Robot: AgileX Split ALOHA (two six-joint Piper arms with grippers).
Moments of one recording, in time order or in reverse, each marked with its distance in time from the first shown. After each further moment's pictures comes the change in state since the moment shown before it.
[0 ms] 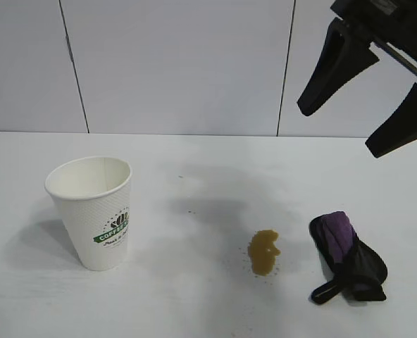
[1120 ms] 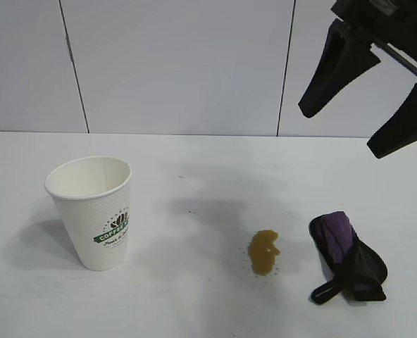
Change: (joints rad) left arm 0.000 -0.213 0.413 -0.042 -0.145 -0.009; right arm 0.000 0.000 0.000 -0.075 0.006 0.000
